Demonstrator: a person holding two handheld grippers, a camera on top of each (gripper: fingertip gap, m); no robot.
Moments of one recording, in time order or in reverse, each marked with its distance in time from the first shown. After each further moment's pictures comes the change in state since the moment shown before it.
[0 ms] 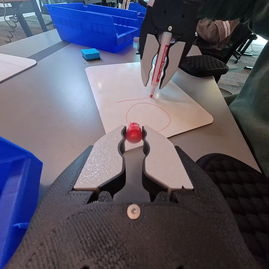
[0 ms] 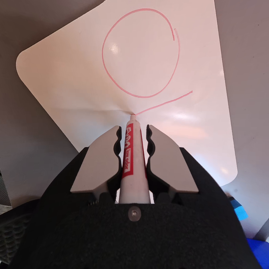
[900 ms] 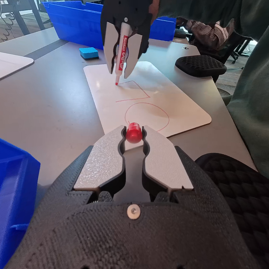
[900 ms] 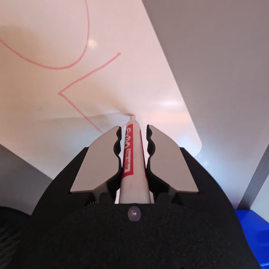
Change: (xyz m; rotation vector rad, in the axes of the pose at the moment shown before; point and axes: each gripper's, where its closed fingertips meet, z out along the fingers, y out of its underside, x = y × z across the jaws) left arm -0.001 0.000 0.002 -0.003 0.010 -0.007; right arm 0.083 0.040 -0.002 -0.042 0.106 0.117
